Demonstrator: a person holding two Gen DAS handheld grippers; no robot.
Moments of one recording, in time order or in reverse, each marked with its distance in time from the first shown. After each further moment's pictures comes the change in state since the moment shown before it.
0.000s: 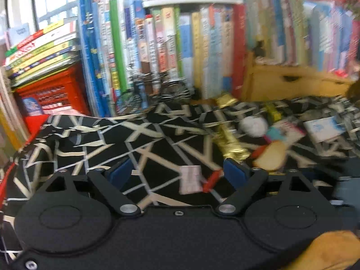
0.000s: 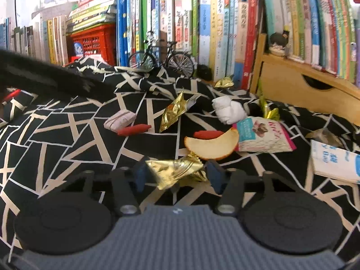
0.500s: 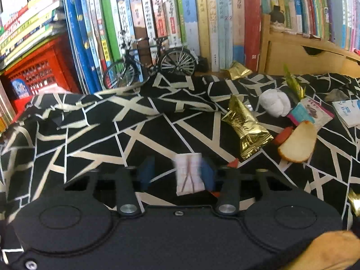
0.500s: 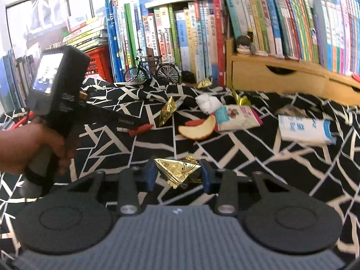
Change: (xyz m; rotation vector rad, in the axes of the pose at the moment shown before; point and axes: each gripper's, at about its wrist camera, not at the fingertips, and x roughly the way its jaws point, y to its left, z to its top) left arm 0.069 -0.015 -0.015 -0.014 0.092 0.028; right arm -0.073 -0.004 -0.018 0.154 -0.014 -0.013
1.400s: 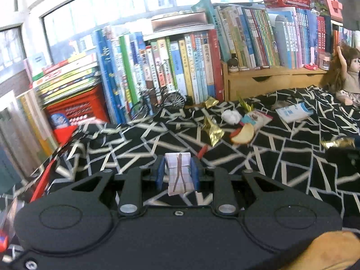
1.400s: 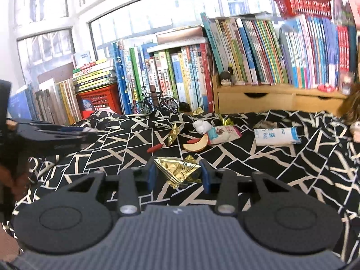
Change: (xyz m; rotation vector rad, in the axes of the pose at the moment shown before) left arm -0.210 0.019 -0.060 0.097 -0.211 -0.021; right arm -0.118 0.020 -0.016 0.057 -0.156 -0.033
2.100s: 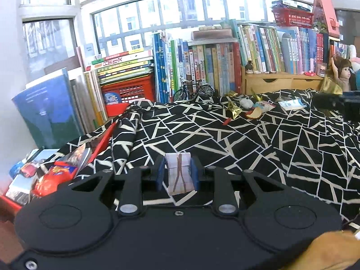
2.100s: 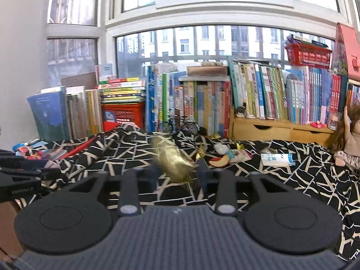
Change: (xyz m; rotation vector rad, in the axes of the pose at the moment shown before) left arm -0.188 0.074 -0.099 -0.073 -0.053 0.071; right arm -0.094 0.121 -0.004 -0.108 -0.120 -0.054
